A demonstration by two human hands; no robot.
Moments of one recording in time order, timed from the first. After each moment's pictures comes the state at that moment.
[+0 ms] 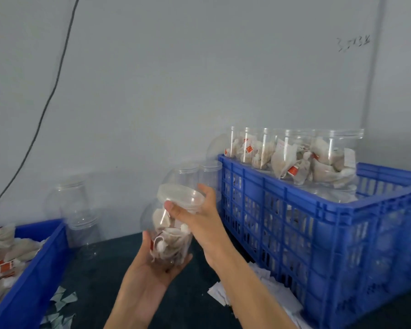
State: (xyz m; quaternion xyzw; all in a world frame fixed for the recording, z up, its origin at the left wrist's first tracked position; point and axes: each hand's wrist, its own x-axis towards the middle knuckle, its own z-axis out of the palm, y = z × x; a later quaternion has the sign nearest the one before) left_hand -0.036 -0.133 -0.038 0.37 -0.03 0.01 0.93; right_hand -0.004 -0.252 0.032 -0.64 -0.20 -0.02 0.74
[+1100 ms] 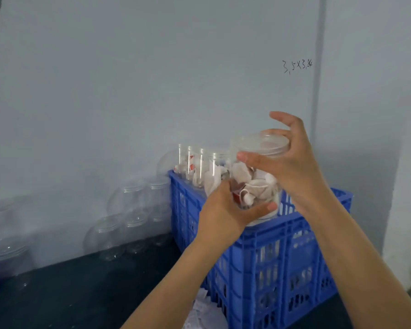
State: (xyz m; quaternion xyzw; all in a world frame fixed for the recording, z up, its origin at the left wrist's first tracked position) left_hand 0.003 -0.382 0.088 0.82 -0.19 0.17 0.52; right_hand -0.012 -0.509 0.155 -0.70 -0.20 -0.36 0.58
